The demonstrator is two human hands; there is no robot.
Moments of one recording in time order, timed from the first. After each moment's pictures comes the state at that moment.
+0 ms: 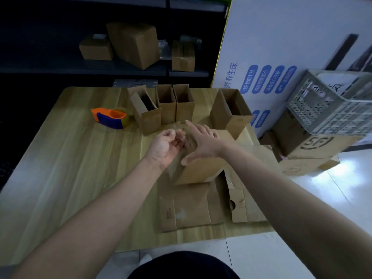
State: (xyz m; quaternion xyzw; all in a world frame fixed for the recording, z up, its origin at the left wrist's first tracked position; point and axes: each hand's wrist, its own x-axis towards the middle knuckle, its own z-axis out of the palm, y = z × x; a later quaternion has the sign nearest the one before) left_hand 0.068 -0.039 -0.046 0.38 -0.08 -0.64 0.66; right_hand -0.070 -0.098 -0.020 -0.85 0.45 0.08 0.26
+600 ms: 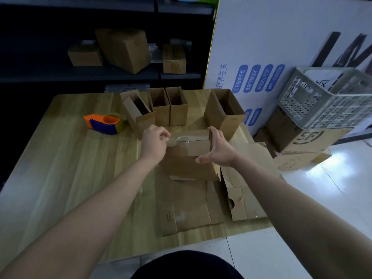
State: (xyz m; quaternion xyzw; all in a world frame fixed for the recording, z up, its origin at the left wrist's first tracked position) left_hand 0.089 -0.050 -0.052 0.73 -0.55 -0.18 0.36; right_hand -0.115 -0.094 -0.047 -0.74 0.54 -0.12 0.38
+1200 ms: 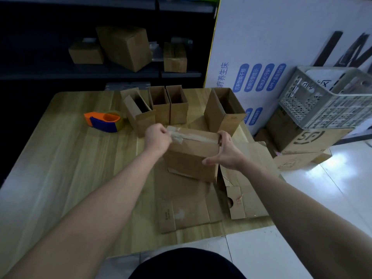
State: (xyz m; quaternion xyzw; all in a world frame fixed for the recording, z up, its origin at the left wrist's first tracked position) left_hand 0.077 -0.064 -0.048 0.78 -0.45 -0.24 0.36; right_hand -0.140 -0.093 -0.059 -0.72 0.57 -0.14 0.38
